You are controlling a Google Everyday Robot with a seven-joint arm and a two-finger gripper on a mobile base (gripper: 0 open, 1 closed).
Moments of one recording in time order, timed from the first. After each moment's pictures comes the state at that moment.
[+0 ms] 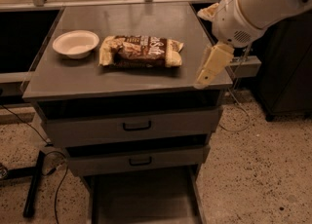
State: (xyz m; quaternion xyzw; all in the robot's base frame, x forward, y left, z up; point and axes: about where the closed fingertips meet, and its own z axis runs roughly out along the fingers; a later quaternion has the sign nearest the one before) arm 0.555 -0.109 0.963 -0.65 0.68 0.01 0.34
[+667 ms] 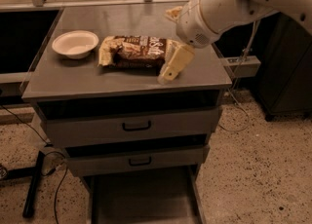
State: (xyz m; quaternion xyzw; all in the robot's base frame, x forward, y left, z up) arm 0.591 -0.036 0.948 -0.67 0.63 0.07 0.39
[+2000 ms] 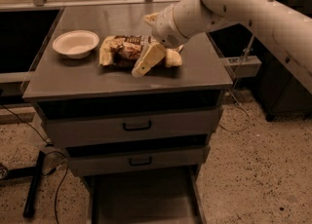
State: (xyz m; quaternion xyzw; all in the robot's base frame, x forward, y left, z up) arm 0.649 0.027 0.918 -0.63 0.63 0.15 0.42
